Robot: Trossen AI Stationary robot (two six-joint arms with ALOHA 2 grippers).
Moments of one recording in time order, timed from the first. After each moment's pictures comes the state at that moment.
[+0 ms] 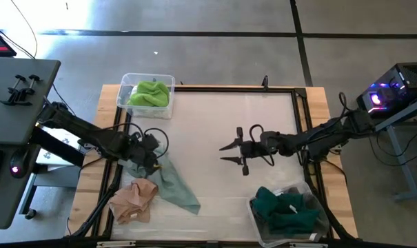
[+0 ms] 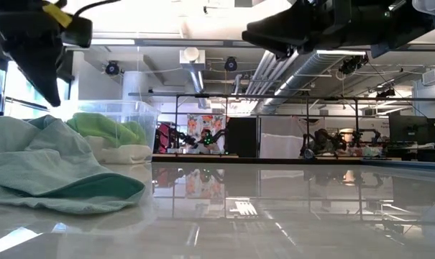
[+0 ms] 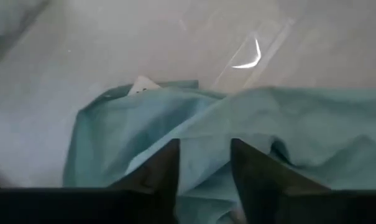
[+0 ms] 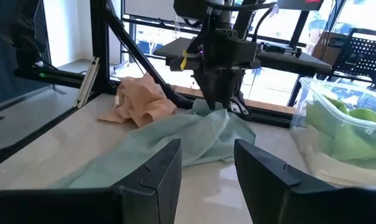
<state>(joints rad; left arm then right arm) -0.38 1.10 0.78 -1.03 -0.34 -0.94 0.12 1.42 0.56 0.77 0.00 -0.16</state>
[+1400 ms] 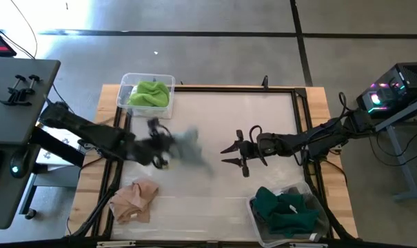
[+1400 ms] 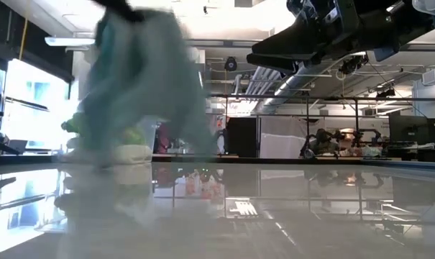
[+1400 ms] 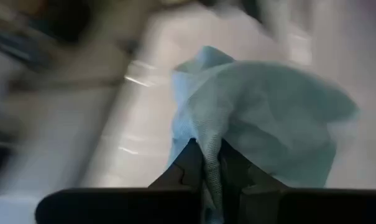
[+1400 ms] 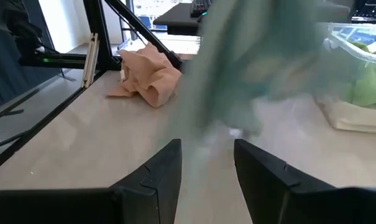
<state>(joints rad) -0.40 1.18 1.03 -0.68 -0.73 -0.11 0.12 1.42 0.56 0.63 0.00 -0.02</state>
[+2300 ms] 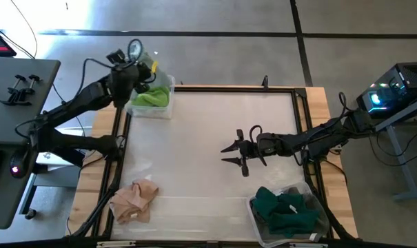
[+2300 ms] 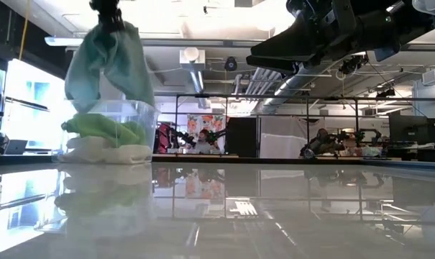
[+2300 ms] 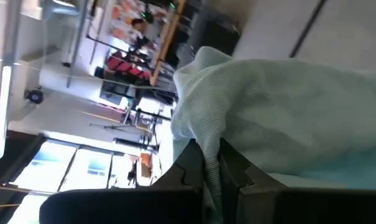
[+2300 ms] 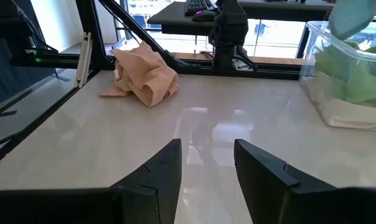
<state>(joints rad) 0.48 1.04 1.21 -0.58 -1.05 0.80 0.12 1.42 0.56 0.62 0.02 -0.02</state>
